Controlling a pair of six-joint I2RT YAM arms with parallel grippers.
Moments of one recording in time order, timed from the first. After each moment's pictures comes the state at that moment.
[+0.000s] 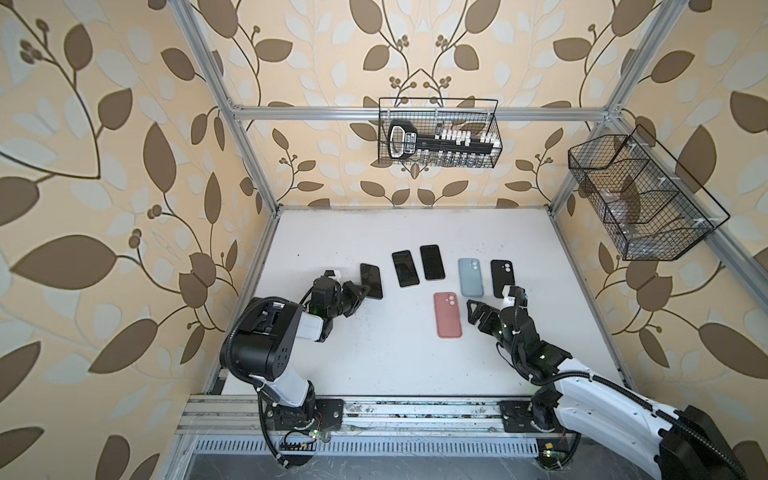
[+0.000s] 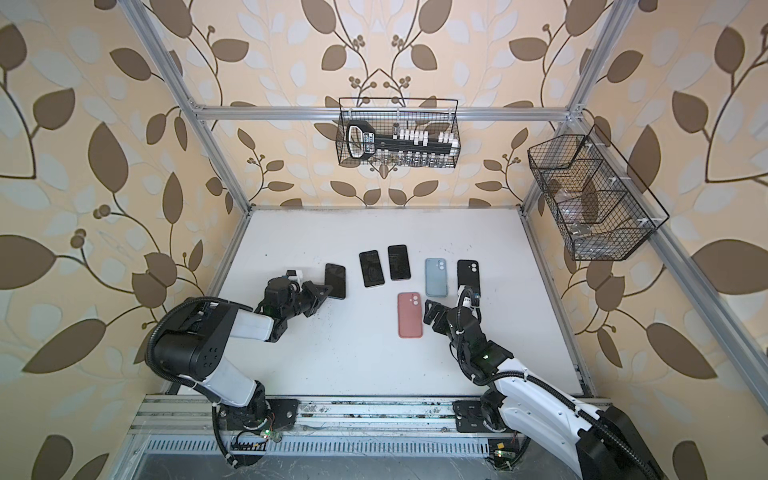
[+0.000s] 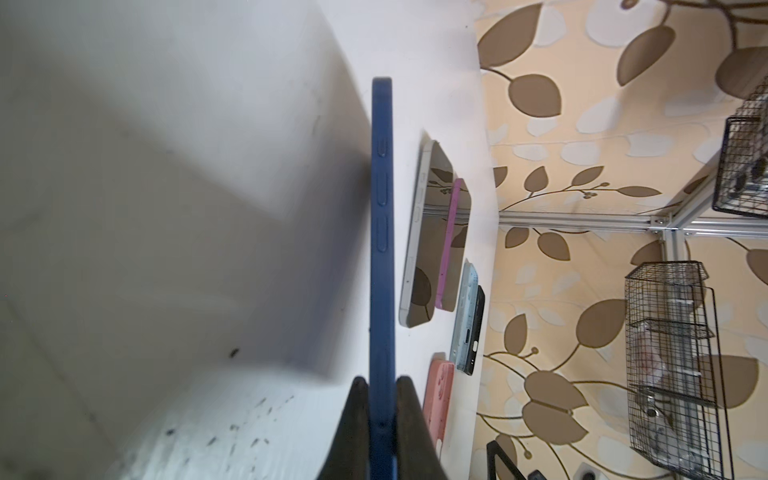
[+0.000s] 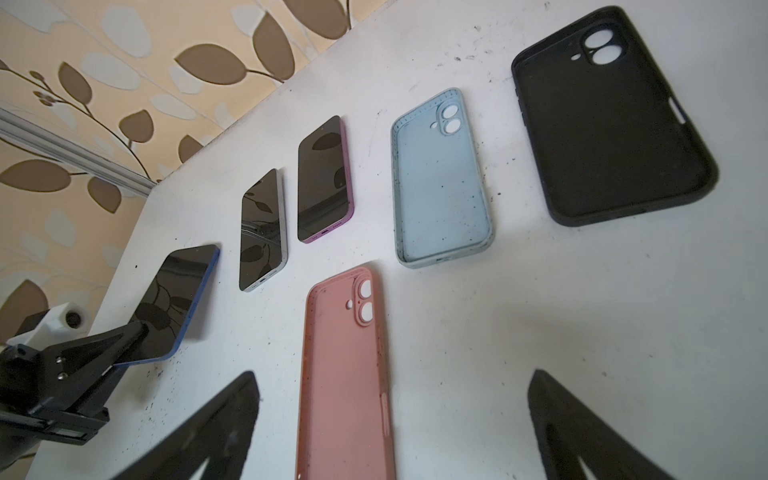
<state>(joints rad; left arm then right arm) -0.14 1.64 0.36 0.81 0.50 -1.15 0.57 0.87 0.24 0.08 0.32 0.79</state>
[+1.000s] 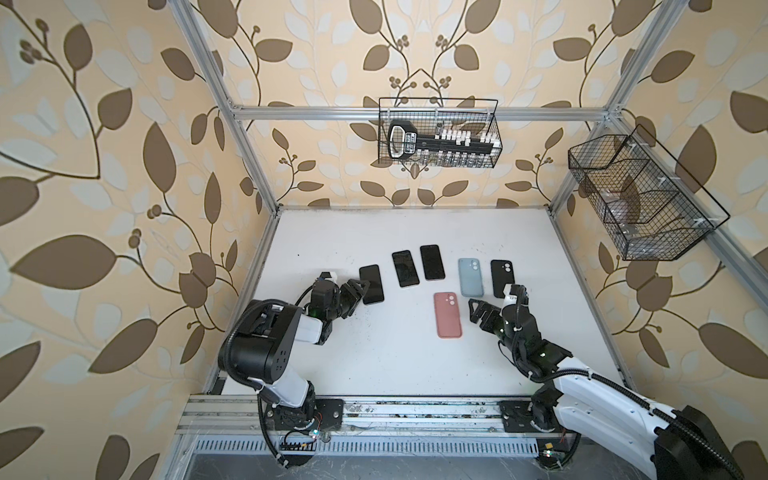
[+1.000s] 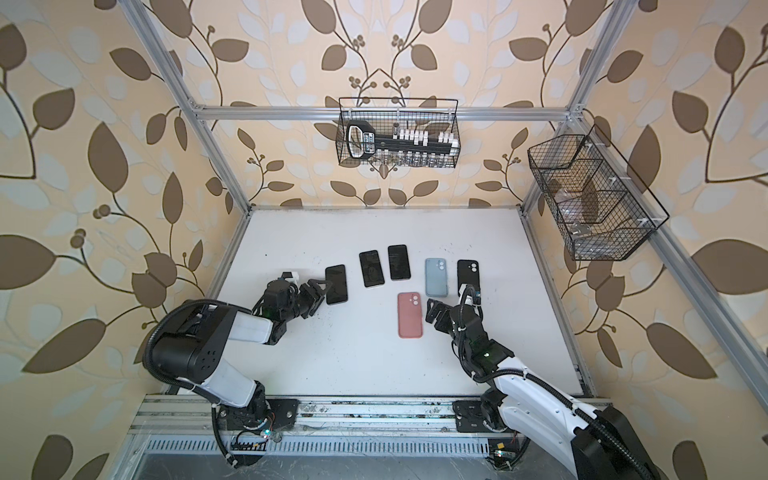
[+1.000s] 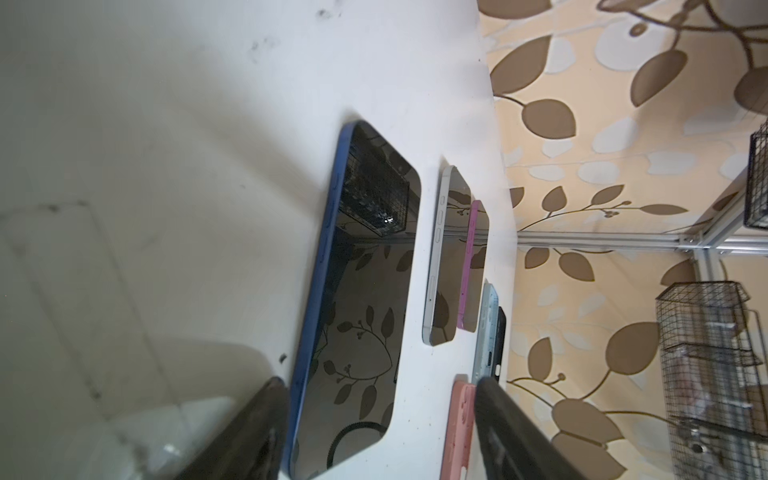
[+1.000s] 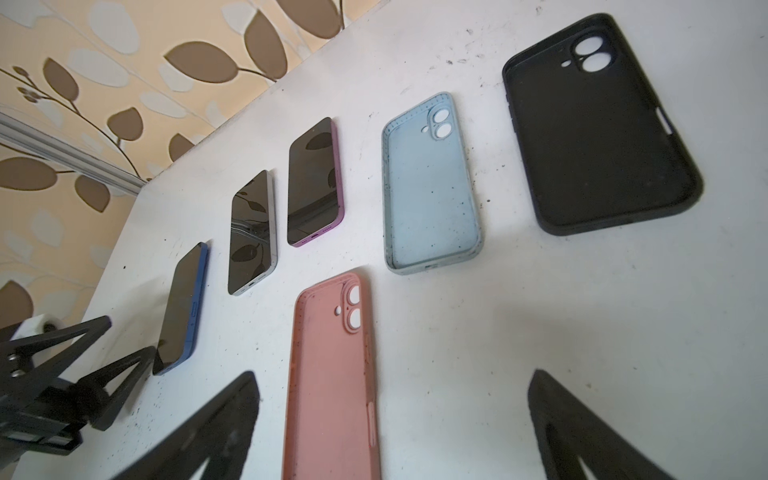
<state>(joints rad) -0.14 1.51 0.35 0.66 0.38 -1.08 0.50 0.87 0.24 0.09 0.28 0.73</state>
